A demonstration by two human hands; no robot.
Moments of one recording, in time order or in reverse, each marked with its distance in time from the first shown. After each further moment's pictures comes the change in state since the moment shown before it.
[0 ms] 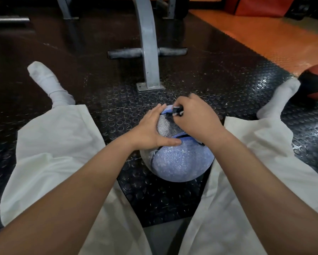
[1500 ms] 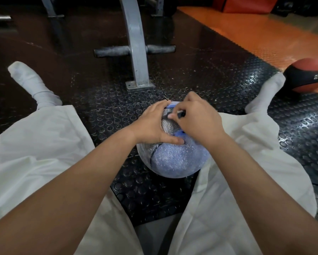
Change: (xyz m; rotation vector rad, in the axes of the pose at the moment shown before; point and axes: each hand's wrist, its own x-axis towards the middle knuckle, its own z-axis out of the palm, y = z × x) left_hand 0.018 0.032 0.013 0.157 -0.034 0.080; right_hand -0.020 0.030 -0.007 -0.028 0.078 0.021
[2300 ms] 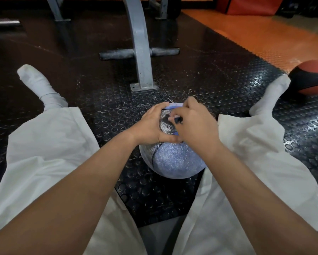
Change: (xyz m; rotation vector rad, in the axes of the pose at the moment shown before) left_hand -0.002 -0.012 -0.004 -0.118 0.032 -0.047; right_hand -0.008 -0.016 0.015 -0.050 0.121 -0.038
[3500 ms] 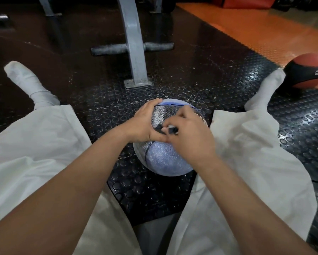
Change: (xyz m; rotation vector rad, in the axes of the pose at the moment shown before) left_hand 0.001 0.000 -0.002 0.015 -0.034 0.006; right_hand -0.029 0.000 -0.004 0.172 -0.065 0.034
